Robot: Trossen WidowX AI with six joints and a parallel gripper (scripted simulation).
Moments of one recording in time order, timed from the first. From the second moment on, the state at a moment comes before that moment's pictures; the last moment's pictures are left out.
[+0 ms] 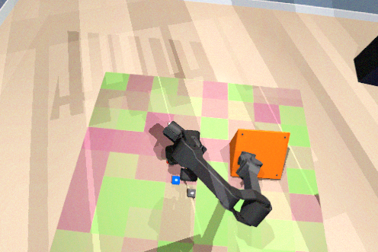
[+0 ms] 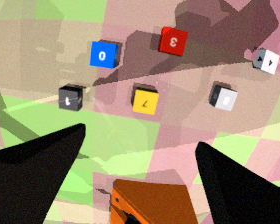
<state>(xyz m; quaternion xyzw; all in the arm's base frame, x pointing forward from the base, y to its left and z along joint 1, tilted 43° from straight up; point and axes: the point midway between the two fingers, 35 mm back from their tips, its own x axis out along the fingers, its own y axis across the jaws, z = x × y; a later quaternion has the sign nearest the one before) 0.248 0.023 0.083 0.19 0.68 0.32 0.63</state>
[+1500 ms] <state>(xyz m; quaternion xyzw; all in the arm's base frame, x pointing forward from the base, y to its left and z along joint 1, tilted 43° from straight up) 0.281 0.087 0.135 0.19 0.68 0.32 0.63</state>
